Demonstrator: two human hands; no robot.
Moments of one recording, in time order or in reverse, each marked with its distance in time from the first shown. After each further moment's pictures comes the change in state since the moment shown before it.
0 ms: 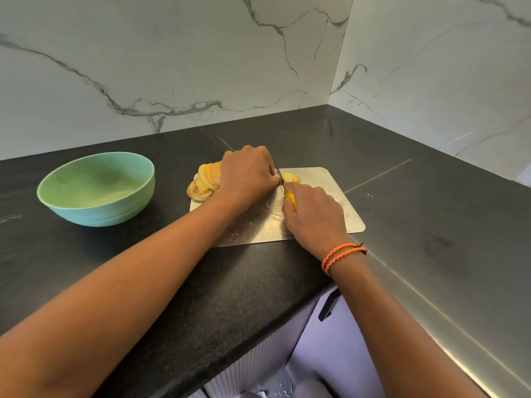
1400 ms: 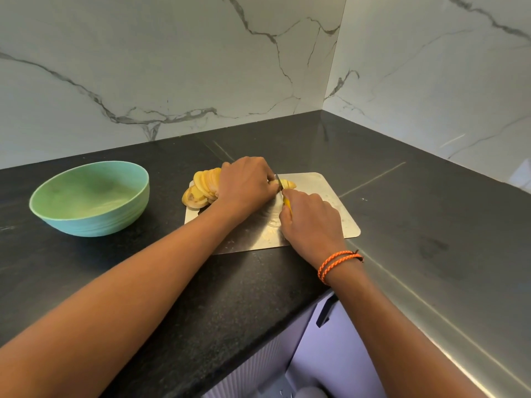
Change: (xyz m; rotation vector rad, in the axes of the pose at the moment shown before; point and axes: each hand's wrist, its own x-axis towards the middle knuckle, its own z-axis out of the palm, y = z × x) left_hand 0.001 0.002 0.011 0.016 -0.007 0.035; right_hand -0.007 -0.004 -0.008 -0.029 0.049 -0.006
